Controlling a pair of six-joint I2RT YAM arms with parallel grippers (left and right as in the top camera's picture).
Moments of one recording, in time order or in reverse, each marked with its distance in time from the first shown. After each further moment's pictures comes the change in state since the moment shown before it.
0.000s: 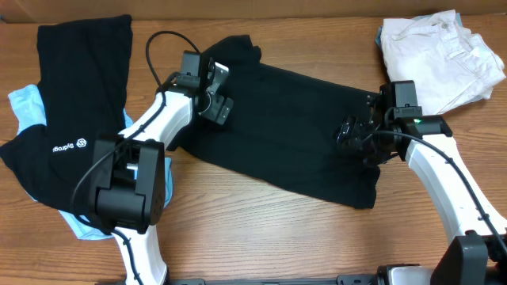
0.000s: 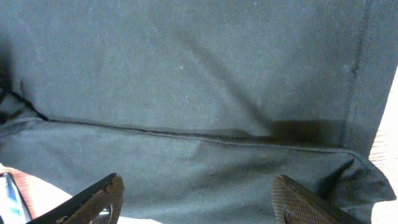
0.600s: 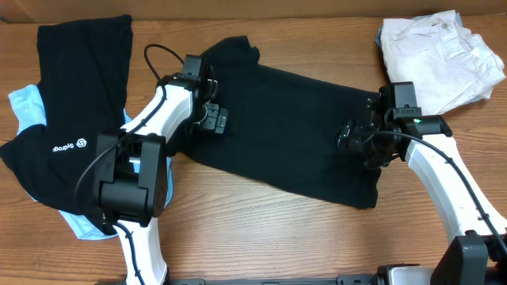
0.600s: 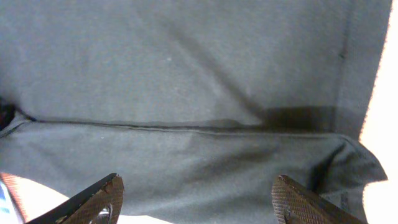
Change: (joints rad) left arm 0.003 0.063 0.084 -0.369 -0.015 -0.259; right arm 0.000 0.000 0.000 -0.045 0.026 0.000
